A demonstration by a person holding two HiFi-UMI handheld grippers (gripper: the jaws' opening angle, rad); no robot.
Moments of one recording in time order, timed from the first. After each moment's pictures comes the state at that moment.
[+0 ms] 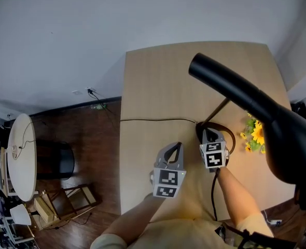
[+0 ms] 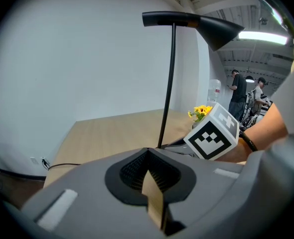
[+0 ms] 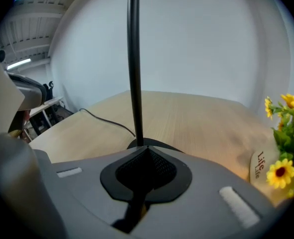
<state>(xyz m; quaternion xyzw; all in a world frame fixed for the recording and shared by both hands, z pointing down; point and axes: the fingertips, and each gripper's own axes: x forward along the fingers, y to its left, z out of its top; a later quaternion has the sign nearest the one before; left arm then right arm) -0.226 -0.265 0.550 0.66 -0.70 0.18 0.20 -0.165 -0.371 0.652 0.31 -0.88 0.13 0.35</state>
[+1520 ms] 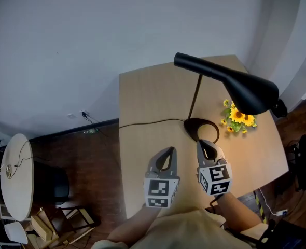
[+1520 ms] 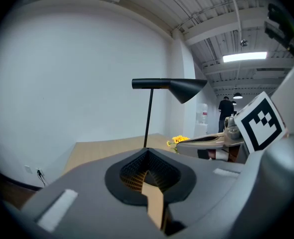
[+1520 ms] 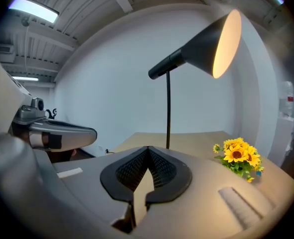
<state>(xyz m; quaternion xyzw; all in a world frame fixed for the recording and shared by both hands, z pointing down) -0.192 -0.174 0.429 0.70 -0.70 0.07 0.12 -0.110 -0.233 0.446 0.35 -0.92 0.09 0.15</state>
